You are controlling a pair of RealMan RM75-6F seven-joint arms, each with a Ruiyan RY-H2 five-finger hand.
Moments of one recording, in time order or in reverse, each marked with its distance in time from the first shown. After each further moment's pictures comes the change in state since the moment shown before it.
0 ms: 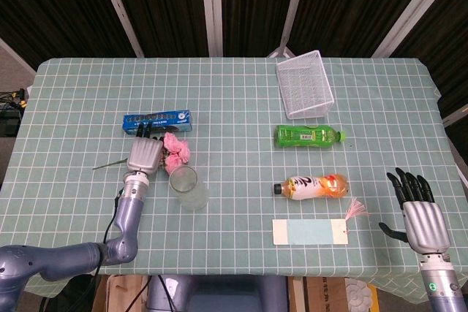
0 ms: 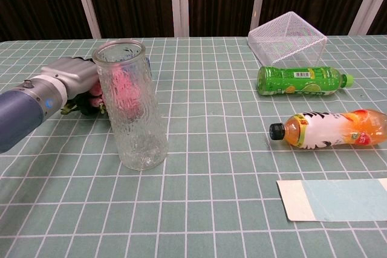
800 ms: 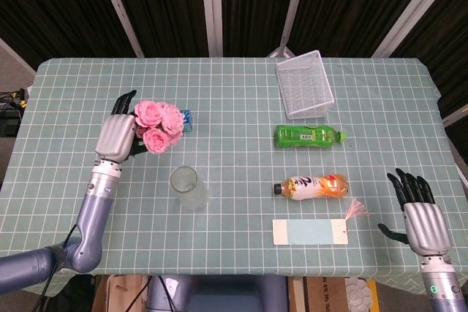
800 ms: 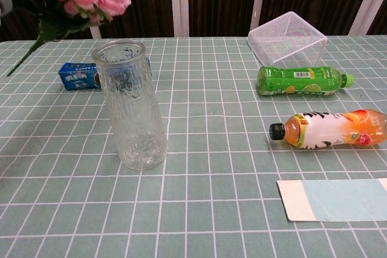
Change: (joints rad) left arm 0.151 0.329 -0.142 -0.412 0.328 0.109 -0.623; right arm -0.008 0.012 -0.004 -0.023 -0.009 0.012 0.018
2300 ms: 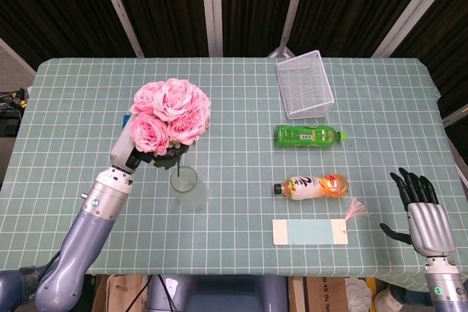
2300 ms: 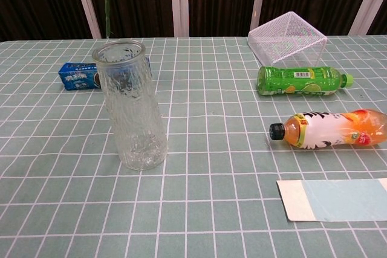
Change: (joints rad) left arm -0.023 0.216 -0.263 -0.603 -0.198 -0.073 -0.408; right arm -0.008 0.016 0.002 -0.007 -0.010 0.014 0.041
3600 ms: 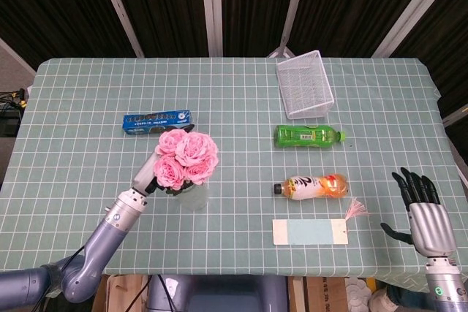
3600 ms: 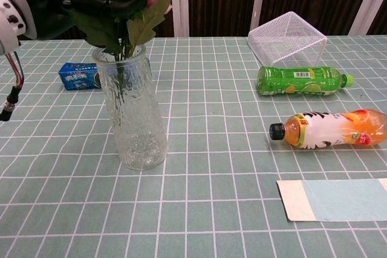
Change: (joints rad) left arm 0.069 -0.203 0.332 0.418 0.484 -0.060 -0.315; right arm -0.004 -0.003 0.004 0.002 0.003 0.006 0.001
